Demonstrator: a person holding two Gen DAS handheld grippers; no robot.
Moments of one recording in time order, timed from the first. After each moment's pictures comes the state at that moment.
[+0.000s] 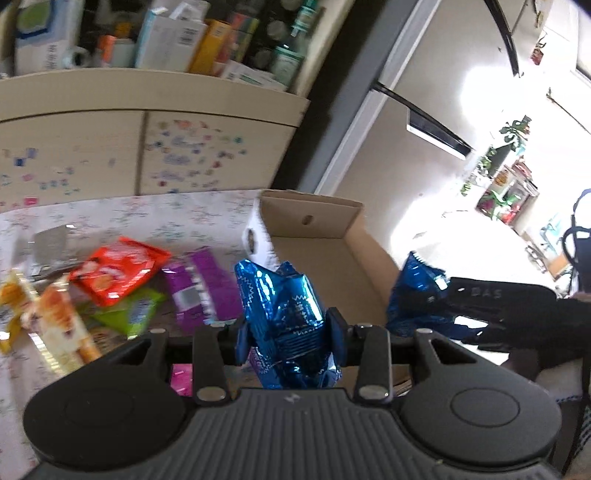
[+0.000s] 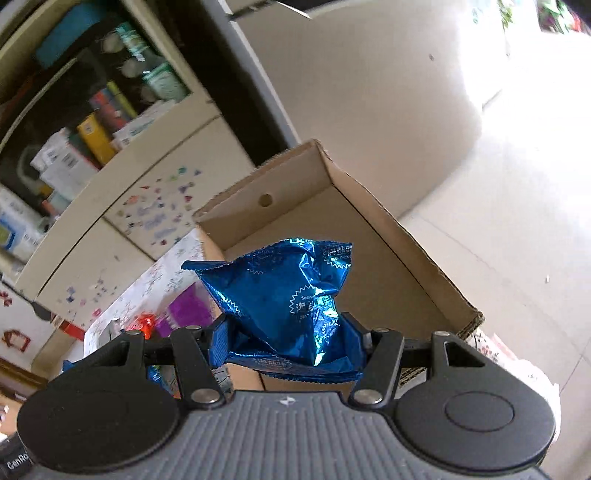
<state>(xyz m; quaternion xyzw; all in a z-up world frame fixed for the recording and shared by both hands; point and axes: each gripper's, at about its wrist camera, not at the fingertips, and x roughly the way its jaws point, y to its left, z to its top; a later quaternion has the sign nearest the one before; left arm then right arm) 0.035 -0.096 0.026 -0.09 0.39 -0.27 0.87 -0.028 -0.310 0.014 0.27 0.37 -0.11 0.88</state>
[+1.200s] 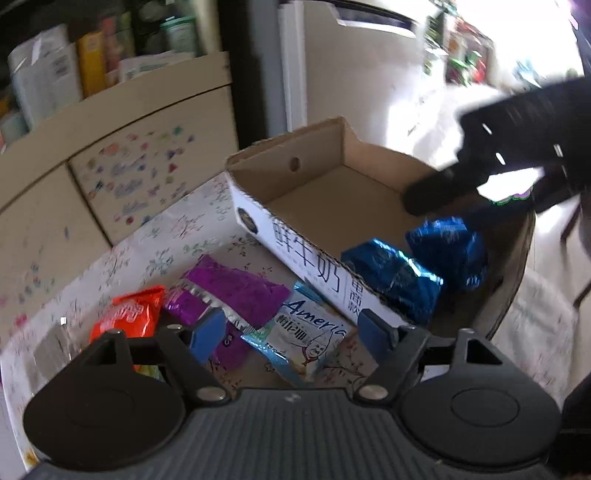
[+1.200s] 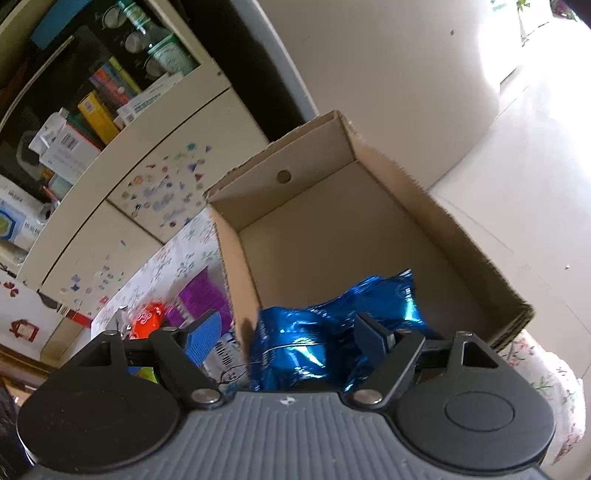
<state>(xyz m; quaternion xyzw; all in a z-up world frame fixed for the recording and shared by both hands) 0.058 -0.138 -0.023 0.19 0.36 -0.34 0.85 0.001 -0.291 0.005 0.26 0.40 -0.08 0.88</state>
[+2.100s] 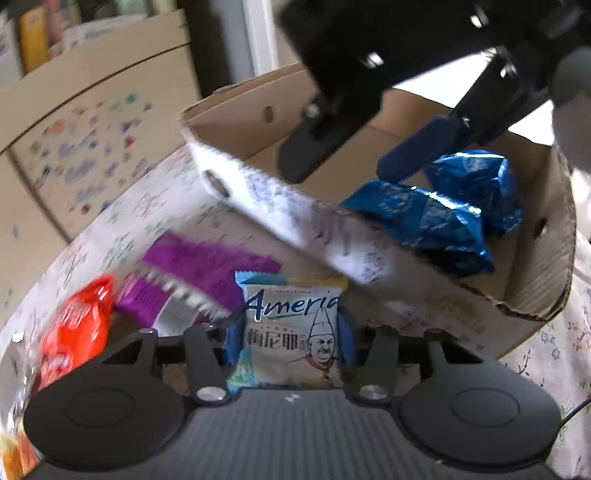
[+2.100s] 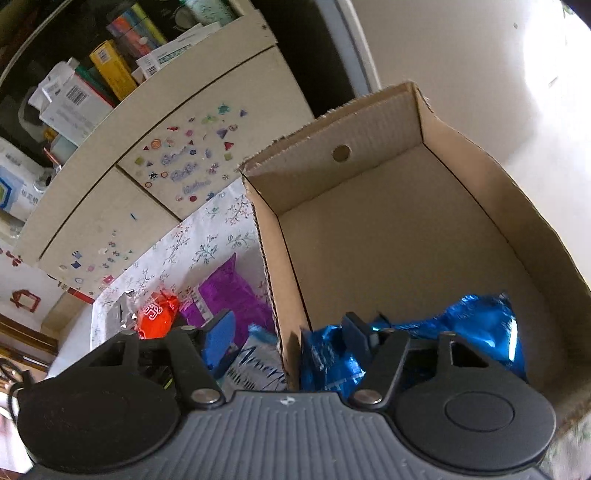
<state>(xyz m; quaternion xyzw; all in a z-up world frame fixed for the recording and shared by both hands) 0.087 -0.148 -0.081 0.22 0.38 -0.36 0.83 0.064 -0.259 -0.017 0.23 0.42 -0.04 0.88</state>
